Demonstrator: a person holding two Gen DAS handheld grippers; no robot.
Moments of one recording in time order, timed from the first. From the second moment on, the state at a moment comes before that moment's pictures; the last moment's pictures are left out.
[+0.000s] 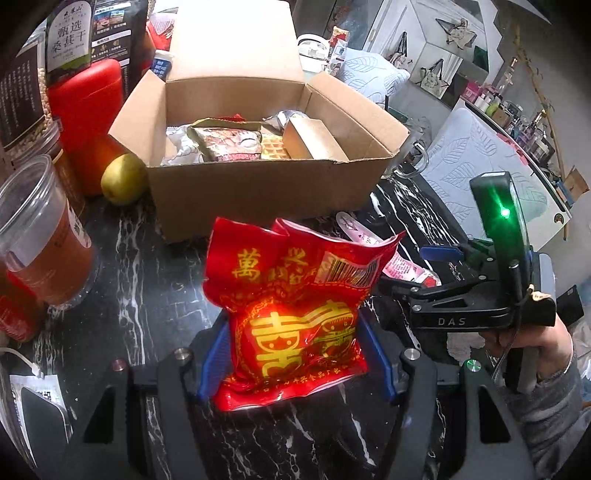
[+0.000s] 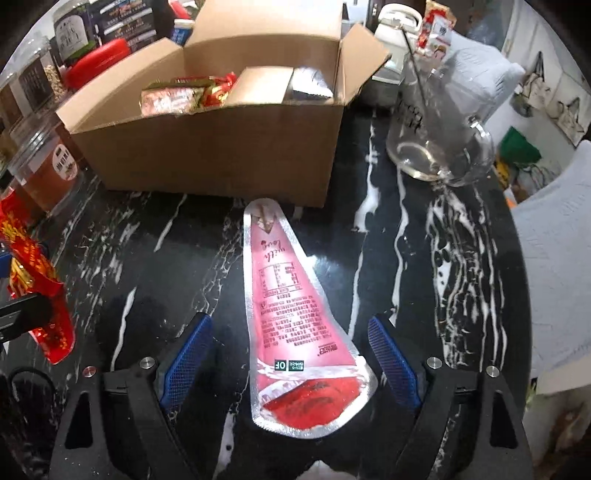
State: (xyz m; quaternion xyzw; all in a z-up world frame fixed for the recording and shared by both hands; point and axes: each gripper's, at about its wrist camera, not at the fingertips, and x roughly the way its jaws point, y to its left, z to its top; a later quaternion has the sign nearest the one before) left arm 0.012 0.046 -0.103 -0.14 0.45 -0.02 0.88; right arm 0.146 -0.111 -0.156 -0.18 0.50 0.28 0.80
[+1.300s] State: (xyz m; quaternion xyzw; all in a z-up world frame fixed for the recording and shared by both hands) left arm -0.021 0.052 -0.067 -0.13 0.40 0.00 0.91; right arm 0.059 -0.143 -0.102 -0.09 0.43 0.33 0.83
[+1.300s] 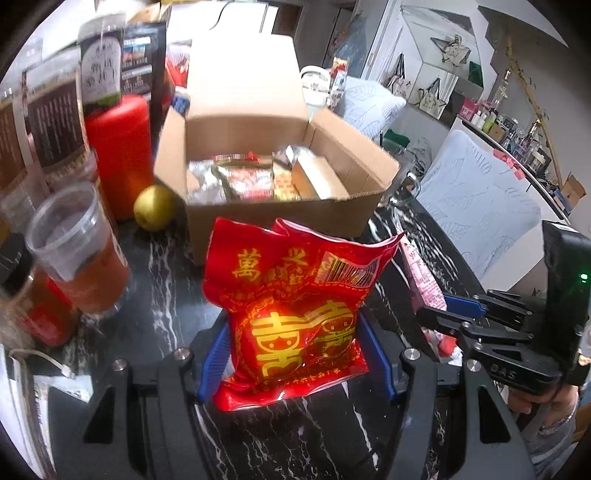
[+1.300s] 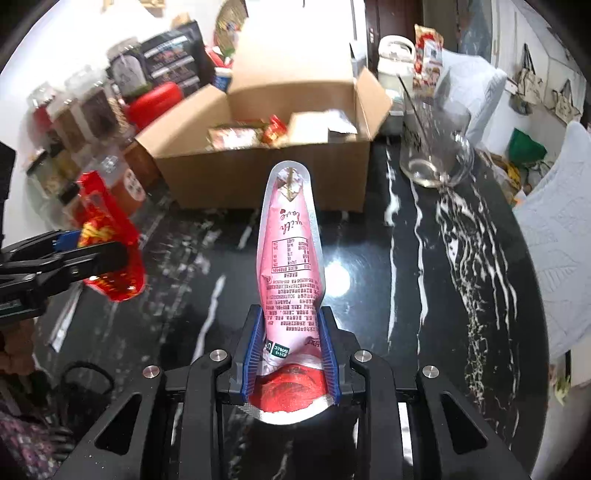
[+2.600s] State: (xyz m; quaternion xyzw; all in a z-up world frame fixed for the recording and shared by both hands) left arm 0.098 0.107 0.050 -0.09 0.26 0.00 0.96; right arm 0.142 -0.071 0.033 -0.07 0.26 0.38 0.88
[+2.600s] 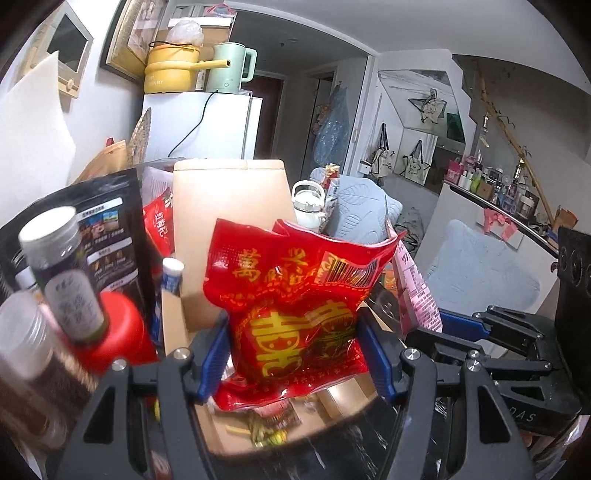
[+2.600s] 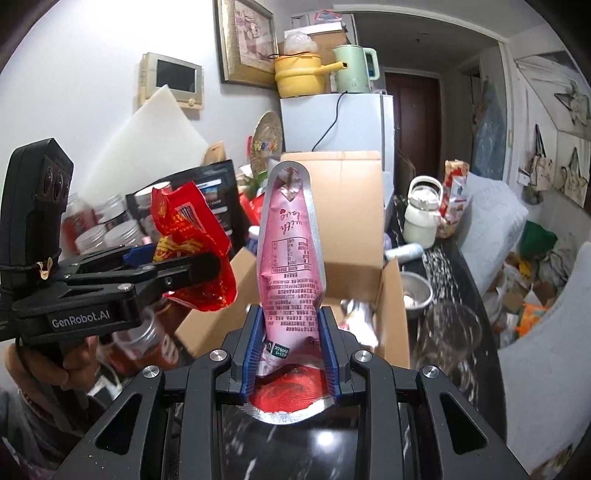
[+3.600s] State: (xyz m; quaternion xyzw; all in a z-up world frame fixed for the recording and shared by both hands) left arm 0.225 0.136 -0.042 -0.14 0.39 0.06 0.91; right arm 0.263 -0.006 -0.042 -0.10 0.36 0.35 0.86
